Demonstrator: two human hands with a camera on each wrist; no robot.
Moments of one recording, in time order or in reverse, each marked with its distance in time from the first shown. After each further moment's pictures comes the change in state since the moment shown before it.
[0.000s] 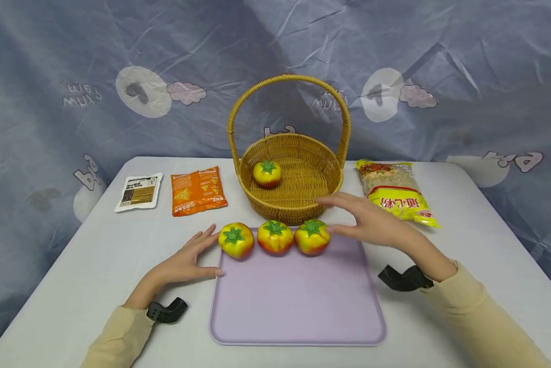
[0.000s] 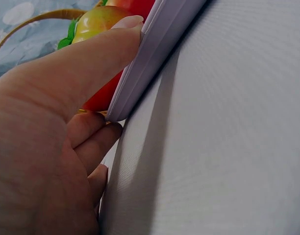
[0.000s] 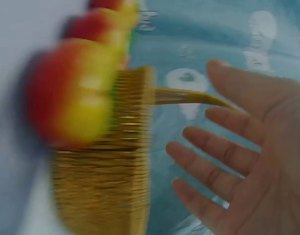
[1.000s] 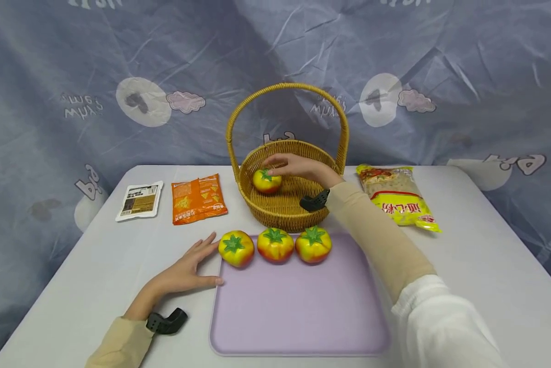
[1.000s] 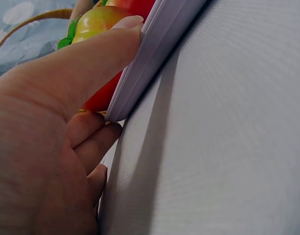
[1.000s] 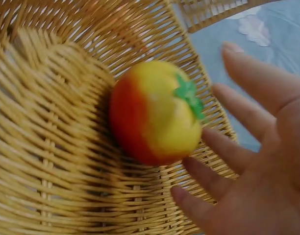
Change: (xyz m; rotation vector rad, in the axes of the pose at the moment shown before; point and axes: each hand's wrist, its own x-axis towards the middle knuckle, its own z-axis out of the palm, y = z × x) left_hand -0.001 -0.001 -0.001 0.012 0.007 0.003; right_hand 0.190 0.073 0.010 0.494 -0.231 0.229
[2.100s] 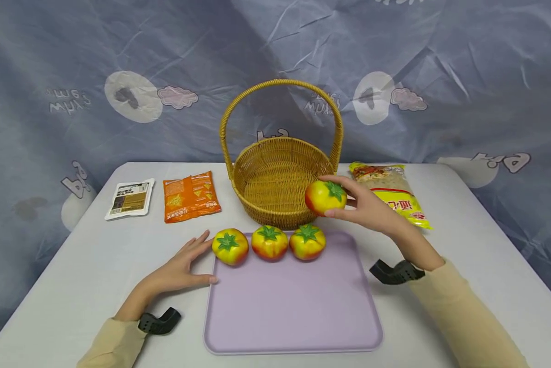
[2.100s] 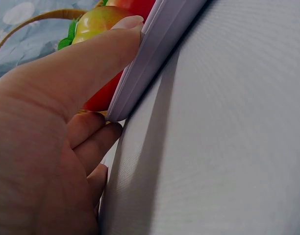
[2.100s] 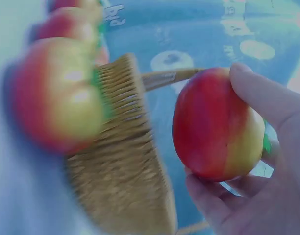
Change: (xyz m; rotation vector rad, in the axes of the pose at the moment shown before) left_hand -0.001 0.000 0.000 -0.004 0.013 0.019; right_hand -0.183 -0.001 0.037 -0.067 0.362 -0.143
